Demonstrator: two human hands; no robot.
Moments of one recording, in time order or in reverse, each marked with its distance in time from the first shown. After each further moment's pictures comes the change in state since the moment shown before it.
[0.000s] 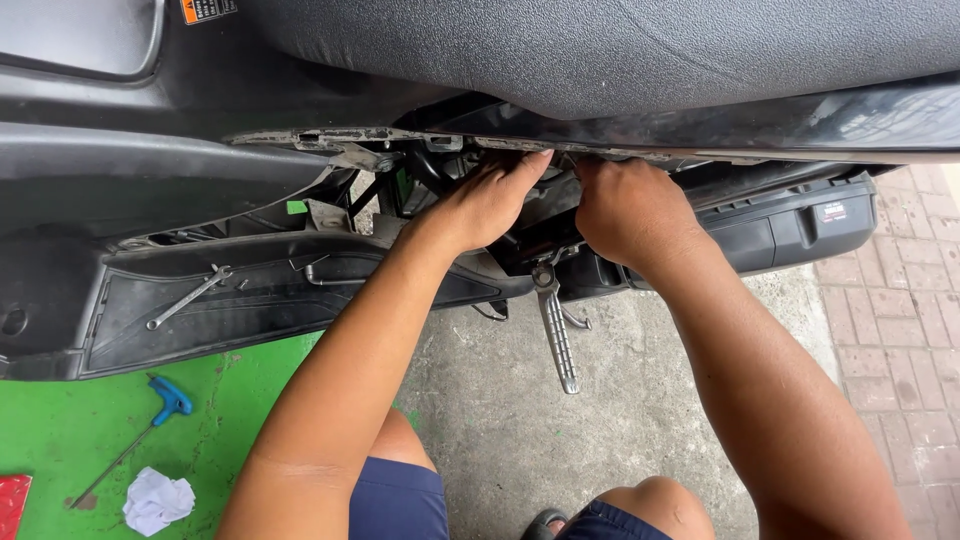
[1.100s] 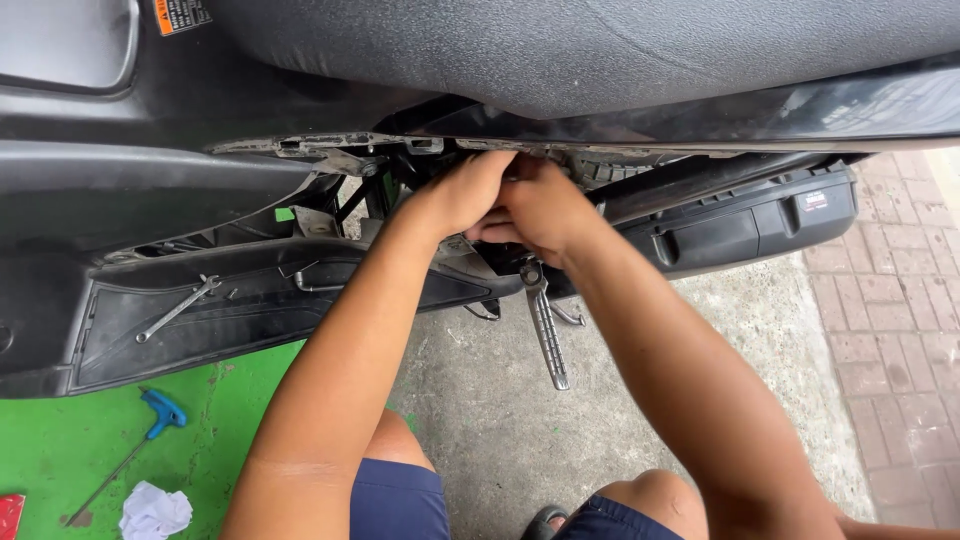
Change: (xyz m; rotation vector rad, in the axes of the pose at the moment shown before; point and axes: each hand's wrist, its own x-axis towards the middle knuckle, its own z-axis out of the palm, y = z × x) left_hand 0.030 0.005 0.001 -0.034 0.066 -0.258; right_hand 0.021 -0.060 0.023 1.491 -0.241 0.295
